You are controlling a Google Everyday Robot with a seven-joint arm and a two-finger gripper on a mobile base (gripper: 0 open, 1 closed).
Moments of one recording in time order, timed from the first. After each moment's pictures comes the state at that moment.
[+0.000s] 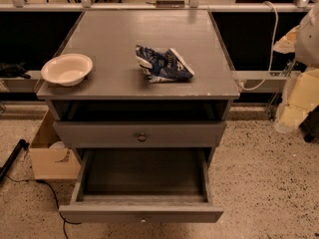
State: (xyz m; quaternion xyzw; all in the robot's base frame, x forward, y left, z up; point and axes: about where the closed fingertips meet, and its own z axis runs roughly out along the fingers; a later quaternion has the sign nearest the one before) arm 0.438 -0.217 0.976 -0.60 0.78 -0.03 0.16
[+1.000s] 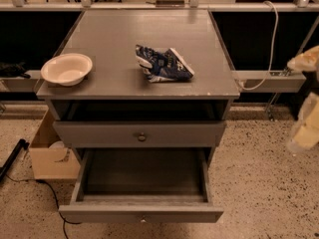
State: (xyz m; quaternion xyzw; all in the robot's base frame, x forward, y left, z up) arm 0.415 -0.238 0.957 -0.58 0.79 0.01 0.20
